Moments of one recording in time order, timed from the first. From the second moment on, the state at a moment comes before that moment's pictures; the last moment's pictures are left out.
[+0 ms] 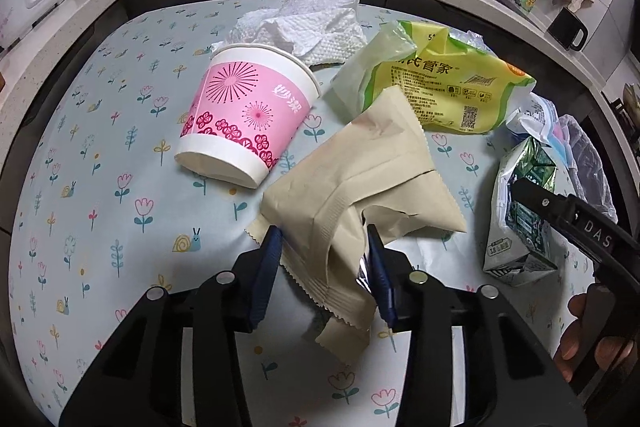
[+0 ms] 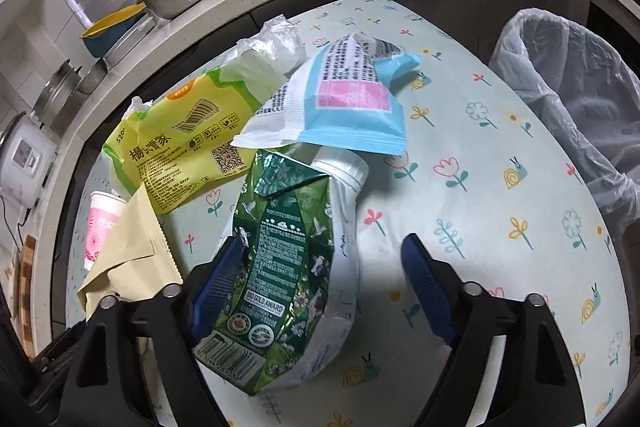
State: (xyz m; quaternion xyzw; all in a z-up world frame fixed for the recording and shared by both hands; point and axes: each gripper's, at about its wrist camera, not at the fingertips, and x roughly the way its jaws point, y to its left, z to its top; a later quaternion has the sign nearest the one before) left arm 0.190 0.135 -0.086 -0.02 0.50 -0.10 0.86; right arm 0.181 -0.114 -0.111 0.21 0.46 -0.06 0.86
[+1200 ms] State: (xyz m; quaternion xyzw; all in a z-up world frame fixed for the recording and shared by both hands) left arm 0.146 0.080 -0.018 -0.01 0.46 -0.15 0.88; right arm 0.103 -0.133 -0.008 0.21 0.37 0.00 0.90
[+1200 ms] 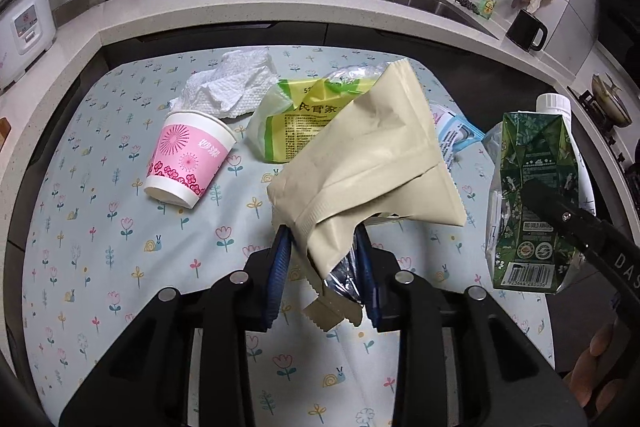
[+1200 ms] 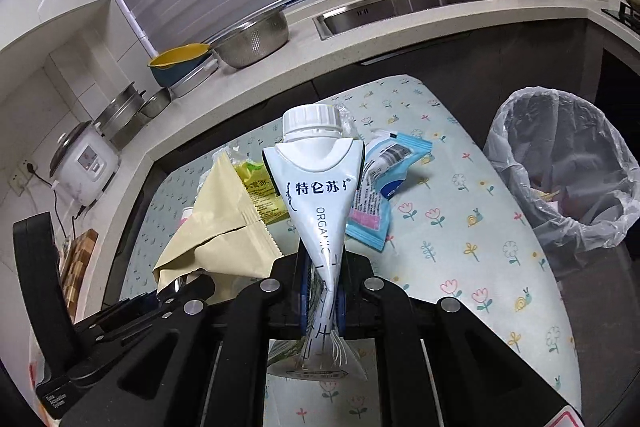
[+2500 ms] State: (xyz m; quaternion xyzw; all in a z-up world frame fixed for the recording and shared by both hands) left arm 0.133 -0.147 0.005 0.07 0.43 -0.30 0.84; right arm 0.014 -0.311 0.008 0.26 0.30 -0.16 0.90
